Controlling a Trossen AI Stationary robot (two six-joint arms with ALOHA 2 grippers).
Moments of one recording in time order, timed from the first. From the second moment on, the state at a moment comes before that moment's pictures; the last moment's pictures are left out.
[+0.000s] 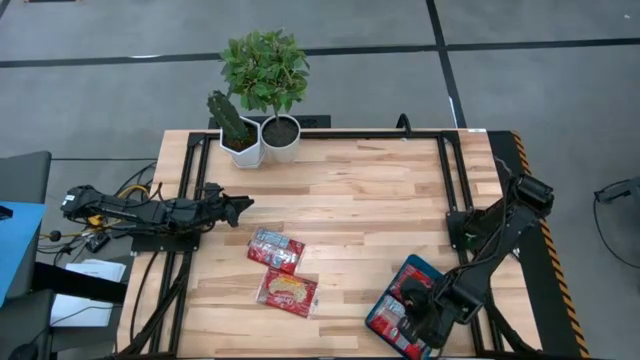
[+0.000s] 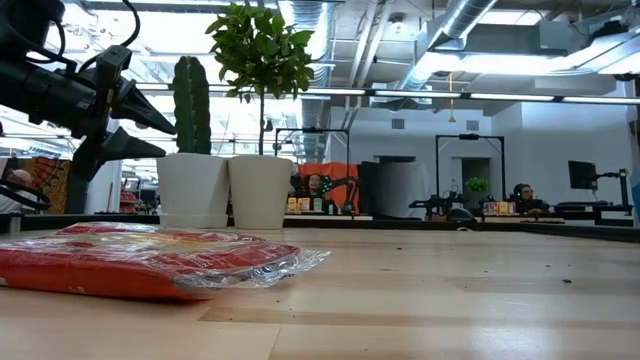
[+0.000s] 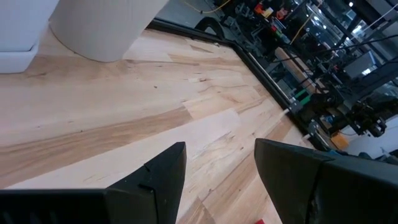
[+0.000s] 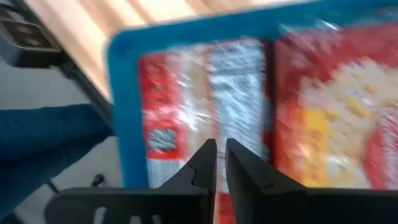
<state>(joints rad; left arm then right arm) -0.15 0.25 0.02 0.05 -0.66 -0.83 0.91 1.59 1.13 -0.75 0.18 1.66</state>
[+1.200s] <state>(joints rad) -0.15 0.25 0.02 0.05 -0.66 -0.86 0.69 1.55 1.14 -0.44 0.29 1.23</state>
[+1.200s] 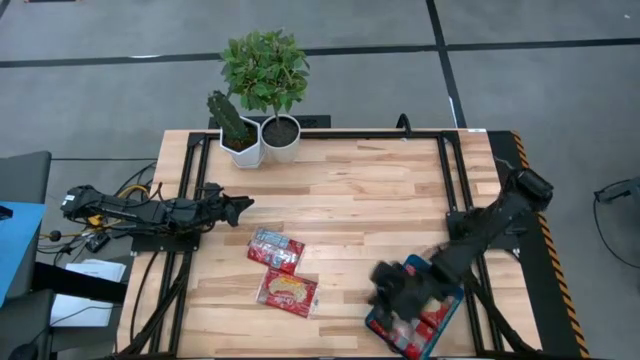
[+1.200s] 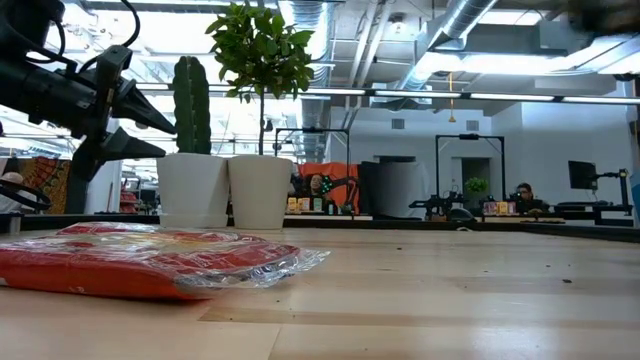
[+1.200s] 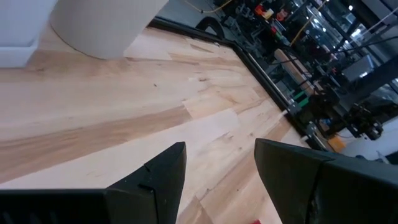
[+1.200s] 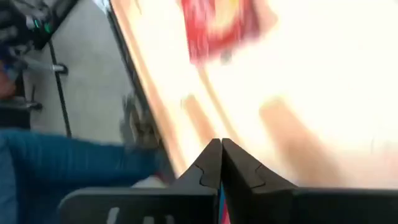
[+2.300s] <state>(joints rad) -0.15 0.26 0.02 0.05 -0.55 -0.83 0.34 2.13 1.43 -0.11 0.08 0.61</state>
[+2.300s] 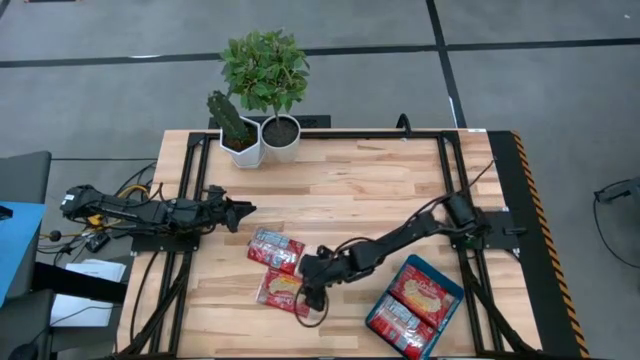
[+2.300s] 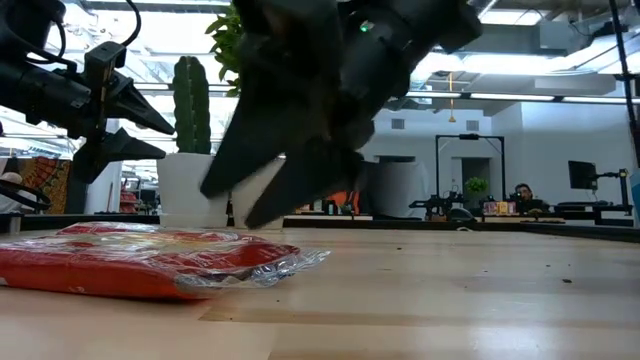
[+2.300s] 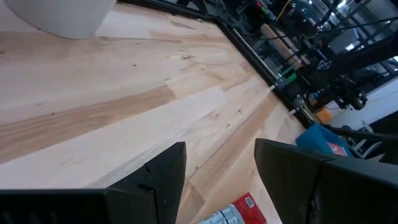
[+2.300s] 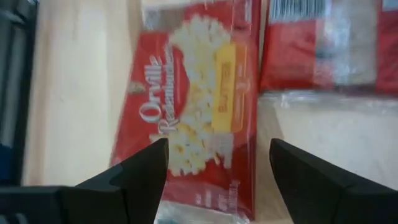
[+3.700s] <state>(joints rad) -0.15 0.27 0.02 0.05 -0.54 -0.81 0.38 2.04 1.64 -0.65 0.08 0.78</state>
